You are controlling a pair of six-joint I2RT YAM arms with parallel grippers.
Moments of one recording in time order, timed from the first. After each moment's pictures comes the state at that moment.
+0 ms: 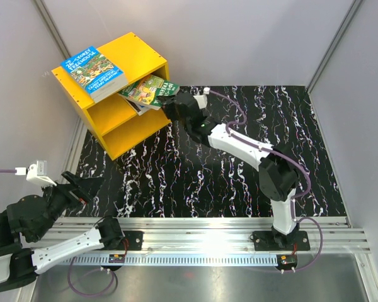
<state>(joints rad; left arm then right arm) -1.10 0.23 1.20 -1.36 -0.74 -0.94 0.80 1.98 1.71 0.05 0.33 1.53</state>
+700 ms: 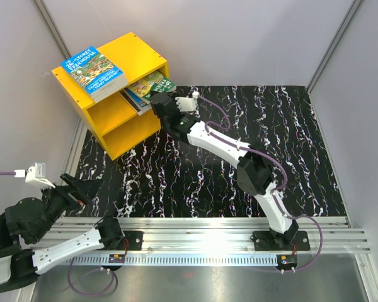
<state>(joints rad) -1.10 0.19 1.18 -1.37 -0.73 -0.94 0.90 2.22 2.06 -0.13 0.71 1.66</state>
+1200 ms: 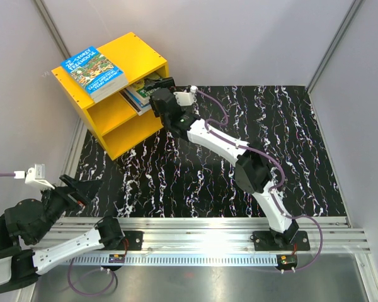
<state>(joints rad) -1.10 0.18 1.17 -1.37 -0.73 -0.94 0.88 2.28 2.16 -0.07 0.63 1.60</state>
